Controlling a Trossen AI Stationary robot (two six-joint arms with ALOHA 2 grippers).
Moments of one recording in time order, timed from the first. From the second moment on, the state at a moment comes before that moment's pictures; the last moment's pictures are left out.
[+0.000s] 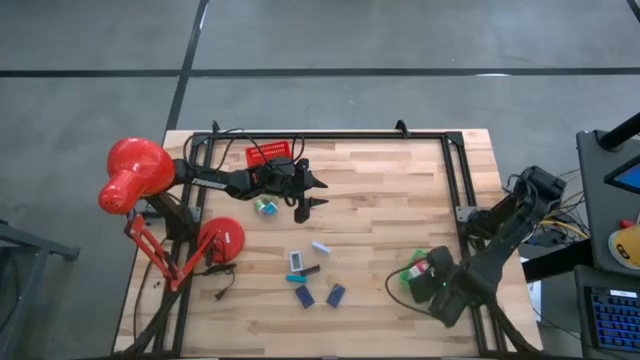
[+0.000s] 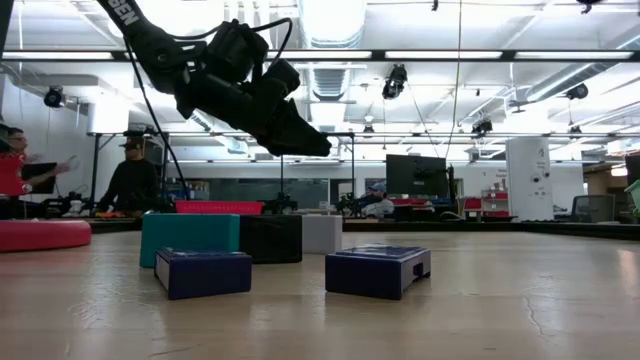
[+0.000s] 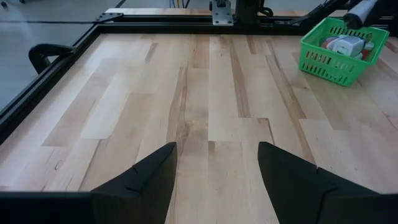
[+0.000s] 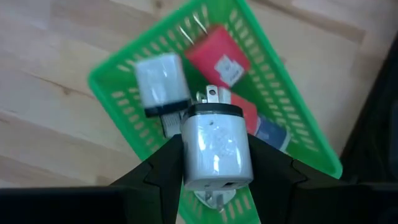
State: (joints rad) left arm 0.27 1.65 0.77 0.43 0.23 0.12; right arm 0.90 1.49 1.04 -1.18 0.17 2.20
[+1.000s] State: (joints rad) left arm 0.27 1.65 0.77 0.43 0.23 0.12; right arm 0.90 1.66 1.07 -1.20 0.10 2.20
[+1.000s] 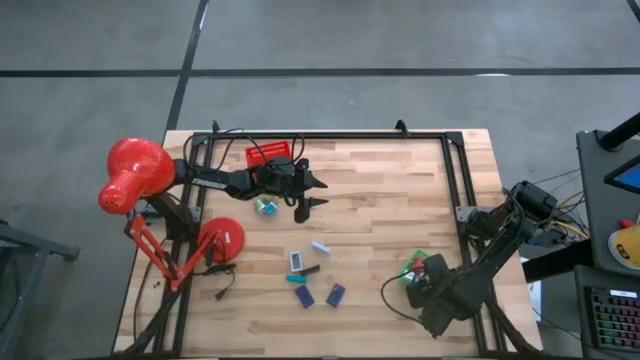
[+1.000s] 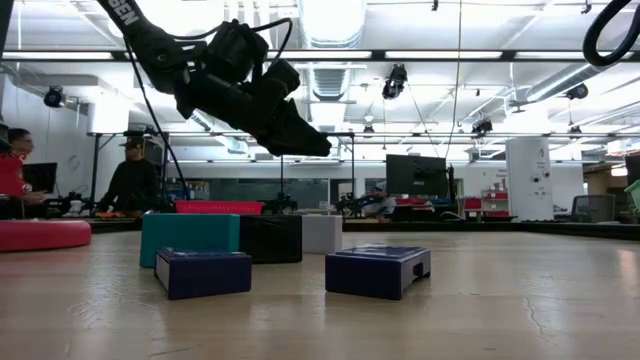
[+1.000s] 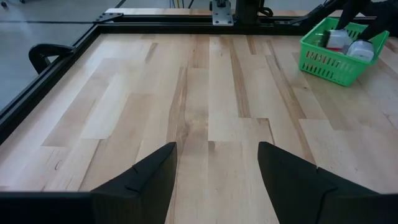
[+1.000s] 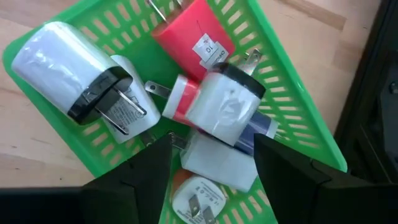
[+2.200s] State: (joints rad) left arm 0.27 1.65 0.77 0.43 0.23 0.12; right arm 0.71 1.35 0.94 -1.12 1.26 1.25
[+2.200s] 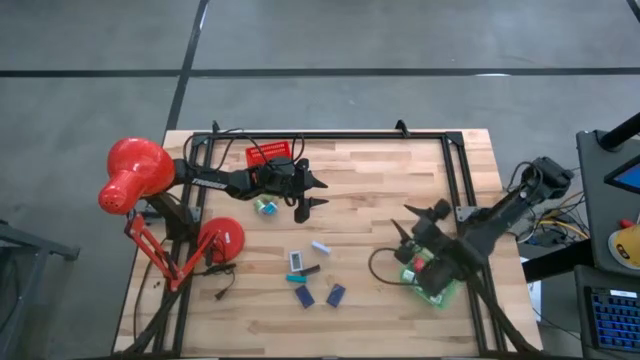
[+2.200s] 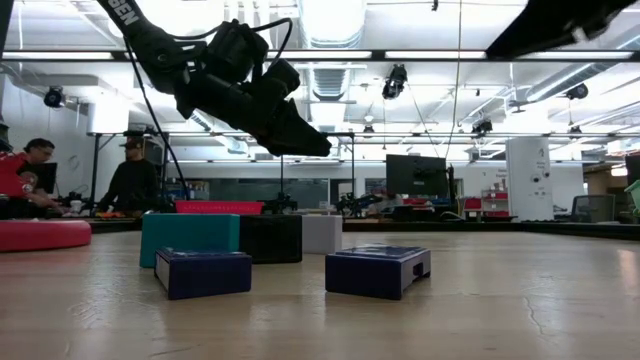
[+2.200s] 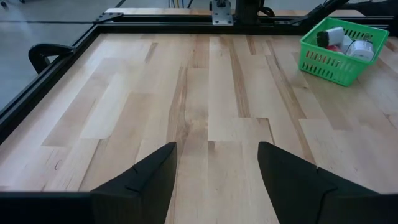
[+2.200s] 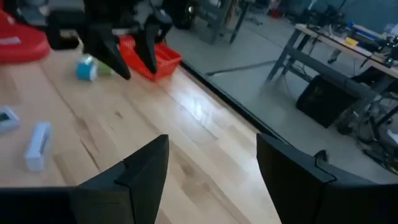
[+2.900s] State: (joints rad) left arm 0.27 1.65 0.77 0.43 0.23 0.12; right arm 0.05 1.12 0.17 0.95 0.36 -0.29
